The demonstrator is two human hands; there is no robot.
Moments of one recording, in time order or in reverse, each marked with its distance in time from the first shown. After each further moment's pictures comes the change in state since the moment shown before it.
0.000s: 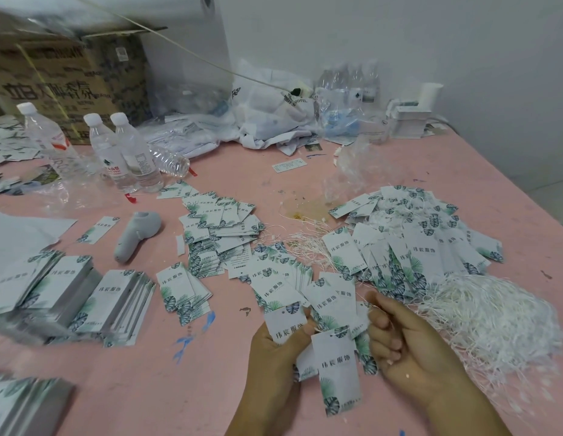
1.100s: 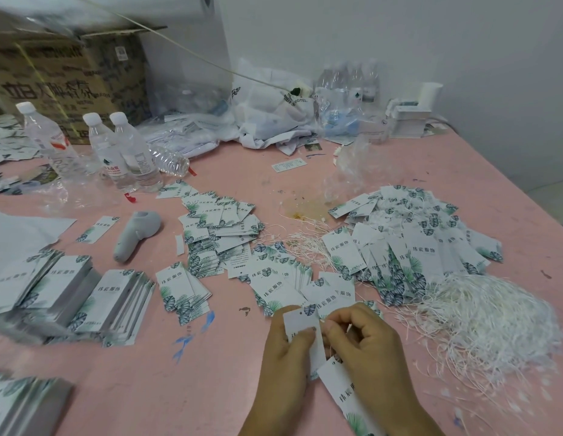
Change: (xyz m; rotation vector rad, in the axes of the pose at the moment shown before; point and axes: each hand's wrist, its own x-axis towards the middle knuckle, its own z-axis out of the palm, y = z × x) left_hand -0.005 -0.012 0.005 0.200 -0.046 0.097; right_hand -0.009 0.046 0.025 -1.116 0.128 -0.691
